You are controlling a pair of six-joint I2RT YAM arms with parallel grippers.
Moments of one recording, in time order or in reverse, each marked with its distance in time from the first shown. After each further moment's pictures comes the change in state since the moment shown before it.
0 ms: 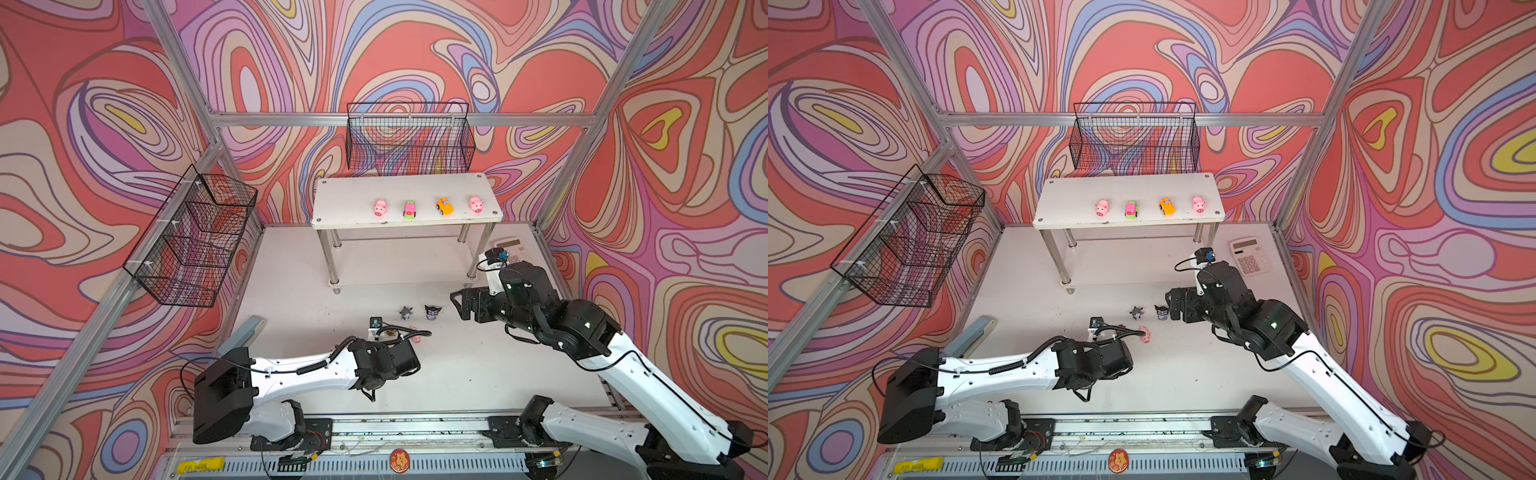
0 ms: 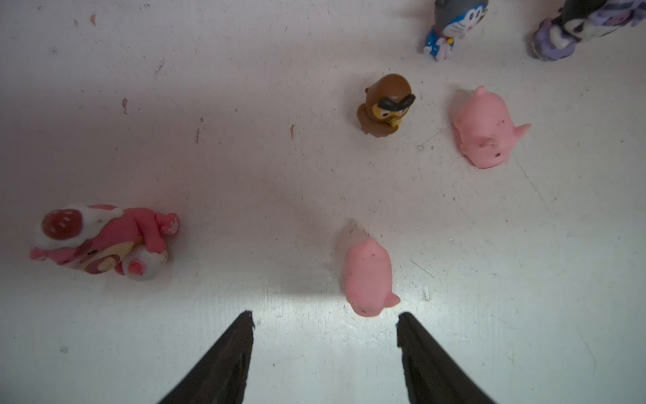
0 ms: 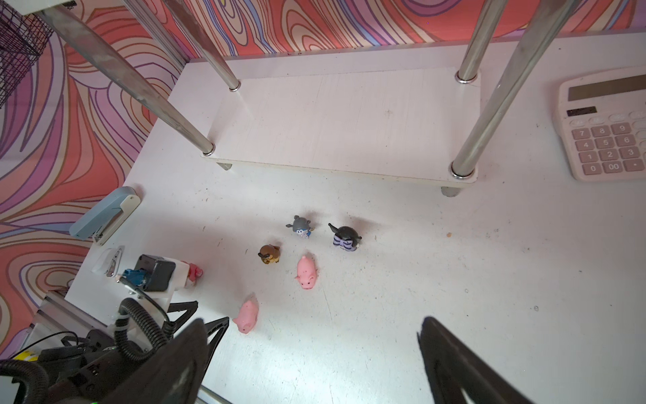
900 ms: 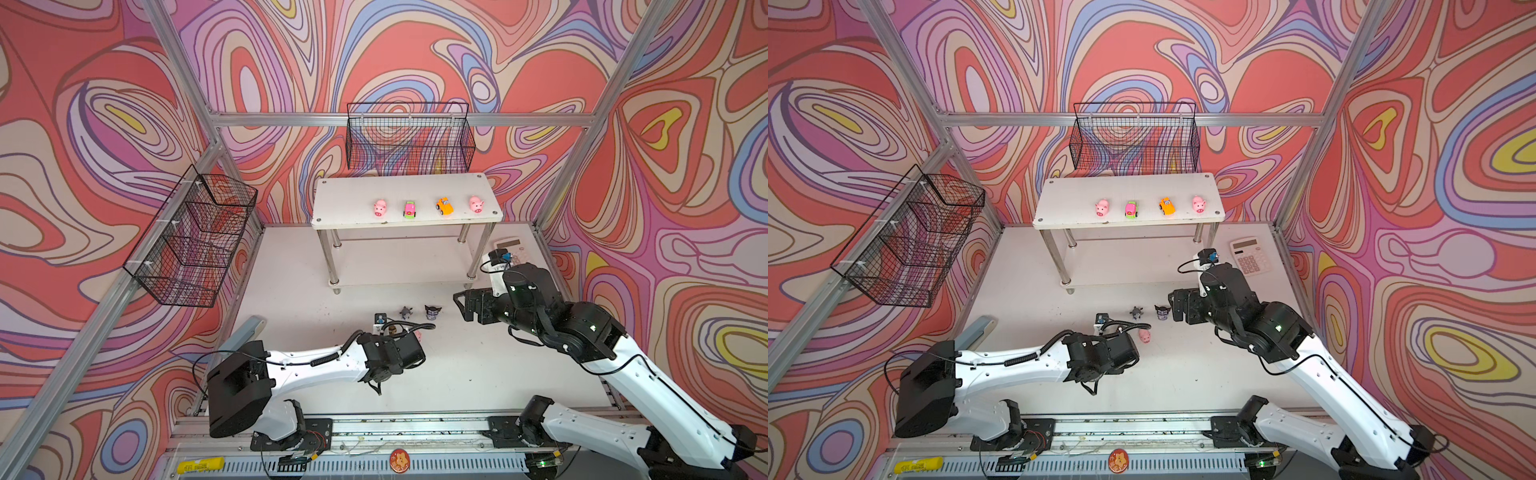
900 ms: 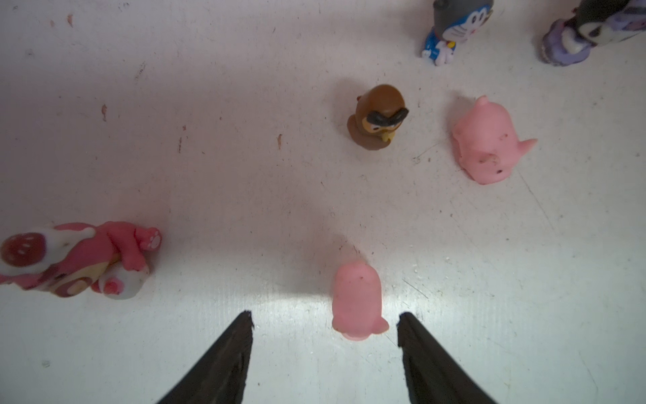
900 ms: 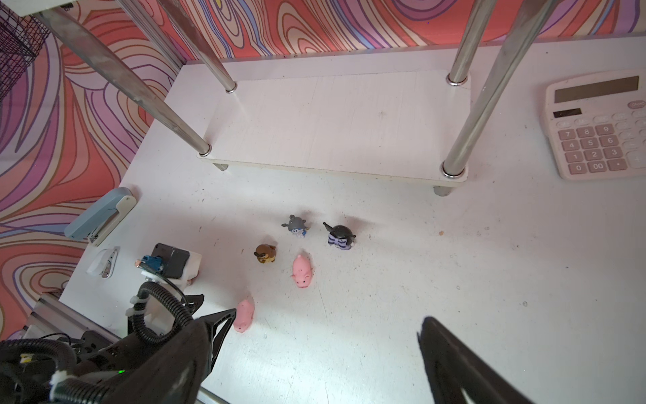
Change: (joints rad) left arm 0.040 0.073 0.046 0.018 0.028 0.024; right arm 0.000 -0.012 0.000 -0.018 0.013 -0.004
